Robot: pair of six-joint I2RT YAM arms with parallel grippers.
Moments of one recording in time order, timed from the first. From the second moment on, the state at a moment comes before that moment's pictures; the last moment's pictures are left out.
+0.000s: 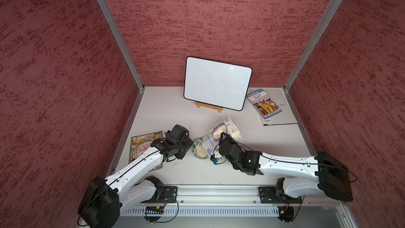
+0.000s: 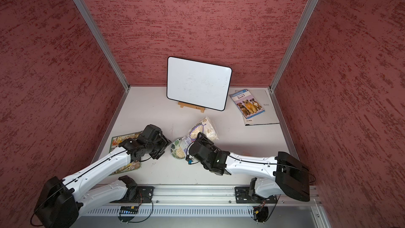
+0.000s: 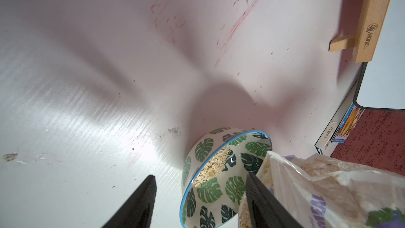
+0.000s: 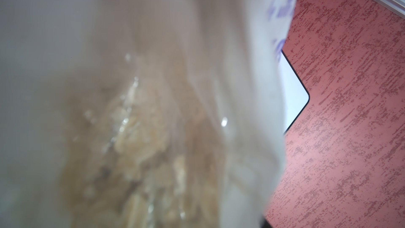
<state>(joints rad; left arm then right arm) -0.55 1.05 0.62 -0.60 0.08 -1.39 1.19 1.34 0.72 -0.05 0.83 -1.63</state>
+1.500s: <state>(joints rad) -0.54 1.03 0.62 -0.60 0.08 -1.39 1.19 1.36 0.74 -0.03 0.79 -1.68</state>
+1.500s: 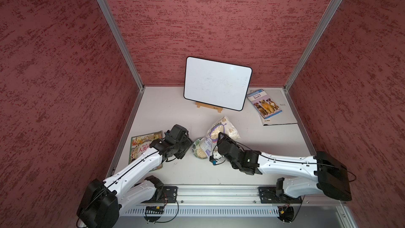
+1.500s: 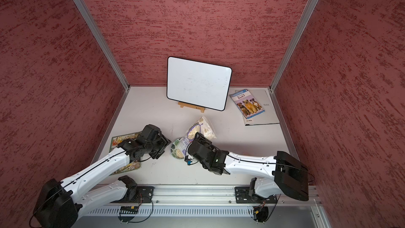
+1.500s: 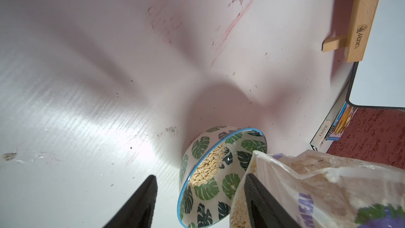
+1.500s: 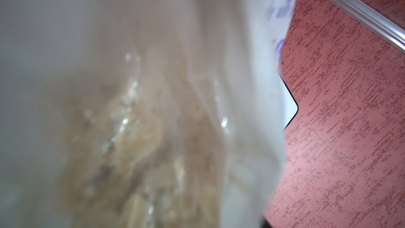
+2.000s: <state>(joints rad) -0.54 1.01 0.62 -0.61 0.08 -1.39 1.18 1.36 0.74 -0.01 0.79 -1.70</state>
